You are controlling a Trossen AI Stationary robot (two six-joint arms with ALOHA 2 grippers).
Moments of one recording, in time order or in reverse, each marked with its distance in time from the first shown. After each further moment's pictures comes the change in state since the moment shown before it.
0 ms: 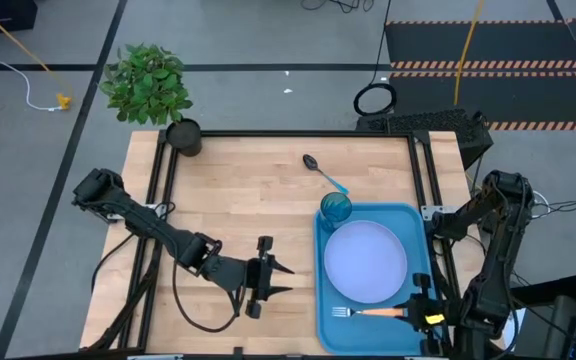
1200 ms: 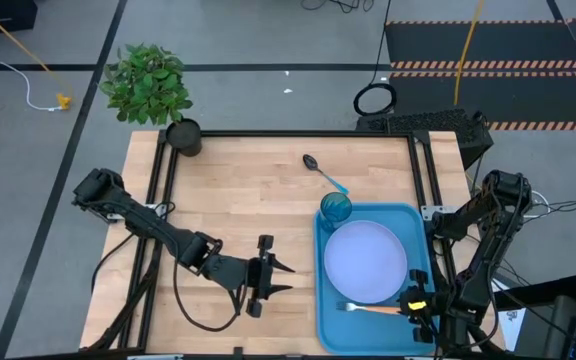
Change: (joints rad) left arm 0.006 0.001 -0.001 -0.002 -0.001 0.017; right arm -0.002 0.001 -0.289 0.242 -0.208 0.122
